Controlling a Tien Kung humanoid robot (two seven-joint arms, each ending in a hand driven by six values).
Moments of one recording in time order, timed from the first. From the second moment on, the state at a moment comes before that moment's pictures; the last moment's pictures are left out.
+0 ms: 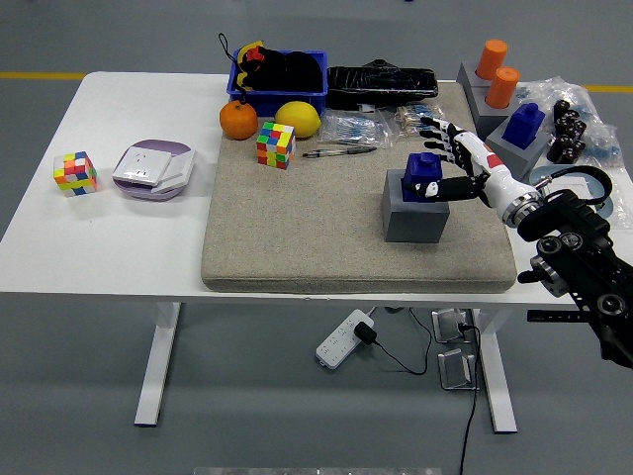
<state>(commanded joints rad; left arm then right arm) -0.13 0.32 -0.49 -0.31 0.69 -0.16 0.15 0.65 -0.20 0.89 0.91 -1.16 -0.09 0.13</state>
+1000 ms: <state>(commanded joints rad) -0.12 0.32 -0.48 -0.31 0.69 -0.16 0.15 0.64 -0.18 0.84 0.87 -1.13 -0.10 0.16</state>
